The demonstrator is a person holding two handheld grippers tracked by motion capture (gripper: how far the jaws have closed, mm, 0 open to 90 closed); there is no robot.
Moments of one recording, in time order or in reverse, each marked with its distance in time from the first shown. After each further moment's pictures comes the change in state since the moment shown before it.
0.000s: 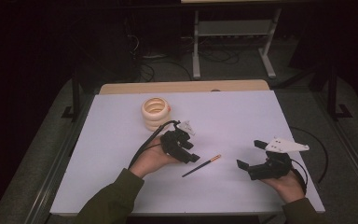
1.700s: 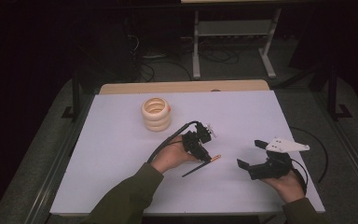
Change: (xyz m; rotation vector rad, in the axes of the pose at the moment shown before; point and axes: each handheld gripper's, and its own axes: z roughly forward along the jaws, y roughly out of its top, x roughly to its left) left arm -0.005 0.039 0.051 0.205 -0.019 0.012; right arm -0.001 0.000 0.000 -0.006 -0.008 0.003
